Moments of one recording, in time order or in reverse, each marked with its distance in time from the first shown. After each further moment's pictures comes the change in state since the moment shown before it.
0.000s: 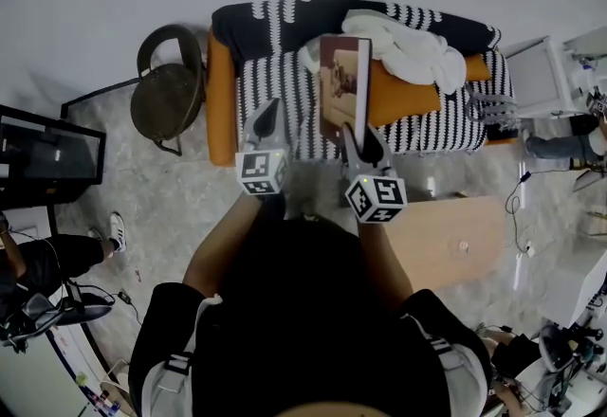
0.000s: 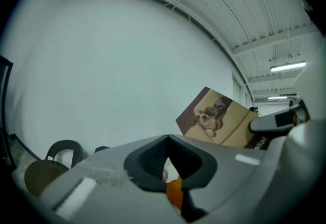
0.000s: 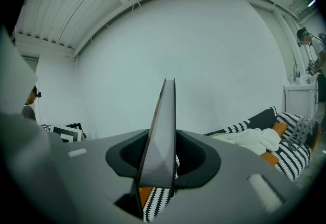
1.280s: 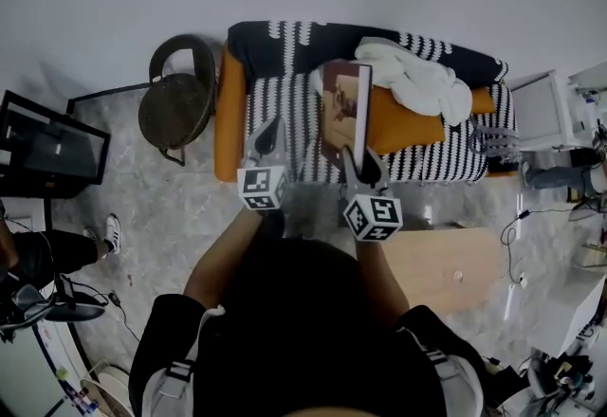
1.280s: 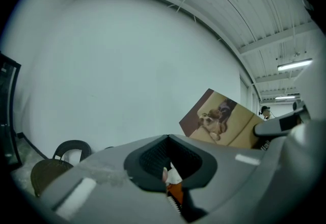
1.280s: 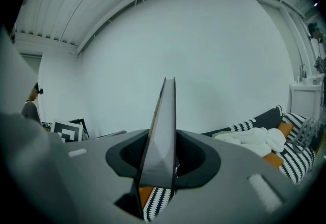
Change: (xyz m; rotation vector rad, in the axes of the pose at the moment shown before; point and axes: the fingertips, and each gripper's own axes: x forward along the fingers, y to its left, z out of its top) left arm 0.000 0.033 -0.003 -0.013 -0.015 0.075; right arm 0.023 0.010 -0.014 -0.023 0.043 0.039
